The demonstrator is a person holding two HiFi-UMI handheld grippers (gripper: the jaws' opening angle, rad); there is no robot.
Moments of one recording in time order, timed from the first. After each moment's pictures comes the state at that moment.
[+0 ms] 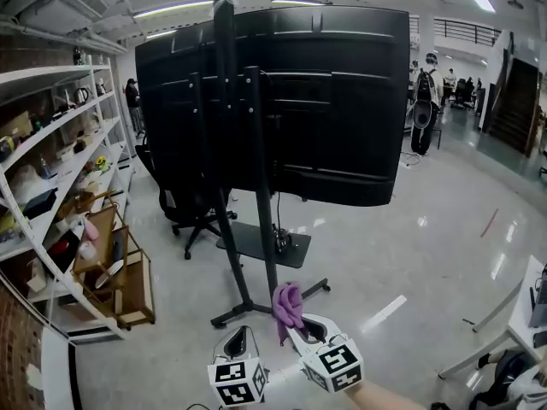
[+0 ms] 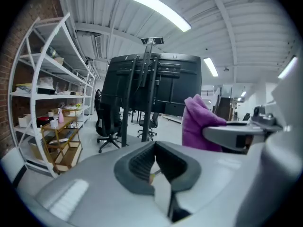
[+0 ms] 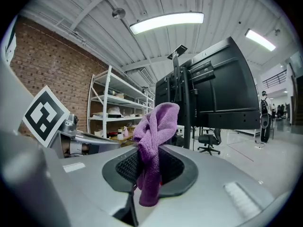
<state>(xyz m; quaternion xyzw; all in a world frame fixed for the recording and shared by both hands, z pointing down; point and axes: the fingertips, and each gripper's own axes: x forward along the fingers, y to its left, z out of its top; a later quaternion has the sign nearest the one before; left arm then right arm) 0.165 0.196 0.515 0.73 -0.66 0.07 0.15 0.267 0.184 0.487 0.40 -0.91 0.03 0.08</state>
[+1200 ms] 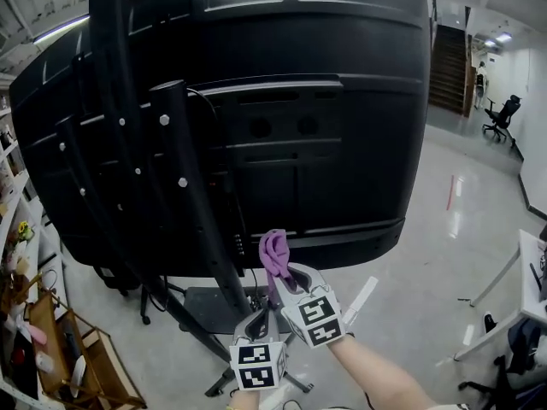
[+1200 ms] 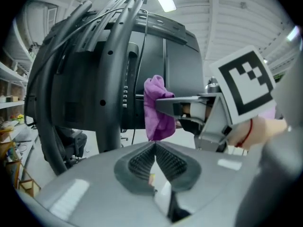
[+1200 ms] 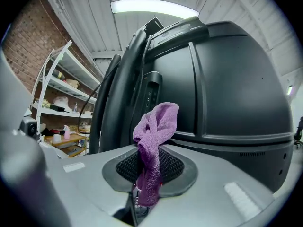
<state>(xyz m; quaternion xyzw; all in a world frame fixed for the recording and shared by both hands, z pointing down) 0.239 -0.222 0.500 0.87 -0.47 0.13 0.09 0.288 -0.279 0.434 0.58 -0.81 -0.03 0.07</state>
